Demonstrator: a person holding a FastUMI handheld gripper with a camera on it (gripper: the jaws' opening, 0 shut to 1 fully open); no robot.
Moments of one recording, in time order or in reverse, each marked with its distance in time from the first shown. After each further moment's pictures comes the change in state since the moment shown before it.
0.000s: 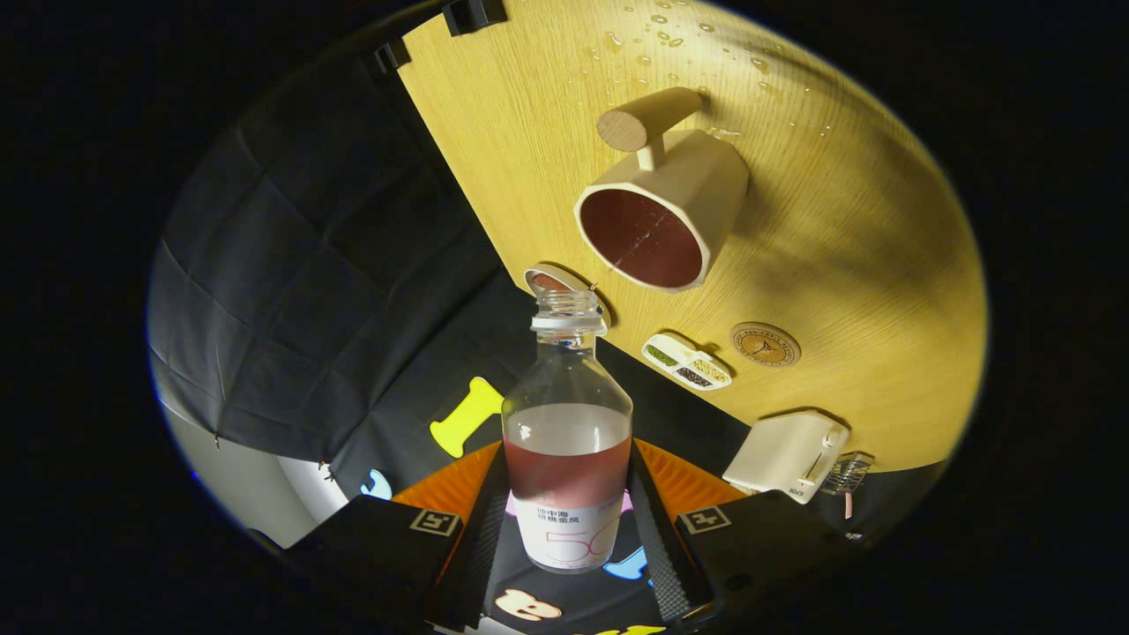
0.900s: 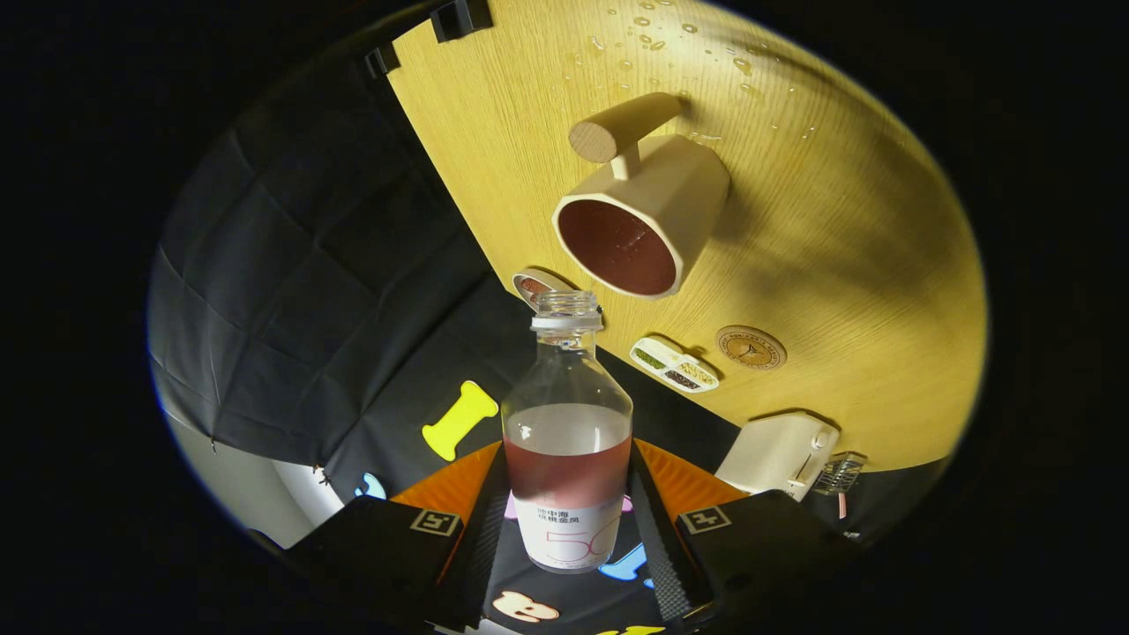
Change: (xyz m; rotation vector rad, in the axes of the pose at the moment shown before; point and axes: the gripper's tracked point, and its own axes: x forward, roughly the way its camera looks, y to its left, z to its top) arm -0.002 -0.014 0.005 -0.007 -0.004 -0.033
